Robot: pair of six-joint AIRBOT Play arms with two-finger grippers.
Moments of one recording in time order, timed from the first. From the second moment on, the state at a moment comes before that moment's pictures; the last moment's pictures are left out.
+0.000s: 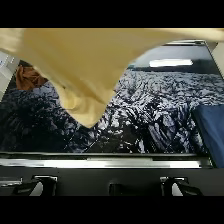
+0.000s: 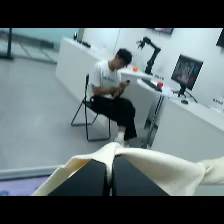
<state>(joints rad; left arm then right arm) 0.17 -0.71 1.73 0.72 -0.94 -1.40 -0.25 -0.82 1.58 -1.04 1.00 1.53</state>
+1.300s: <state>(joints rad) -0.01 -1.43 1.28 0.66 -0.82 -1.30 -0.04 -1.31 1.01 -0.85 0.62 1.73</state>
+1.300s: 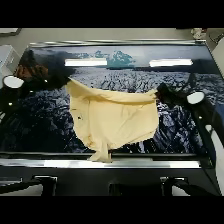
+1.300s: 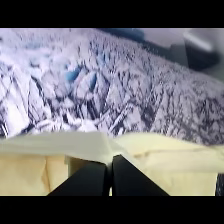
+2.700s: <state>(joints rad) -0.17 -1.45 0.76 0.73 -1.21 -1.34 -0.17 -1.43 0.81 -0.84 1.07 1.41</state>
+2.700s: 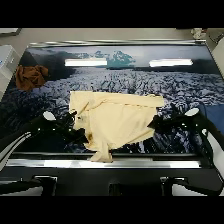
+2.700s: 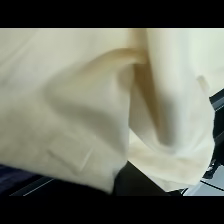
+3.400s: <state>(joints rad) 0.06 -0.72 1.44 0.73 -0.79 -1.26 -0.33 -0.86 1.55 -0.83 1.06 1.26</state>
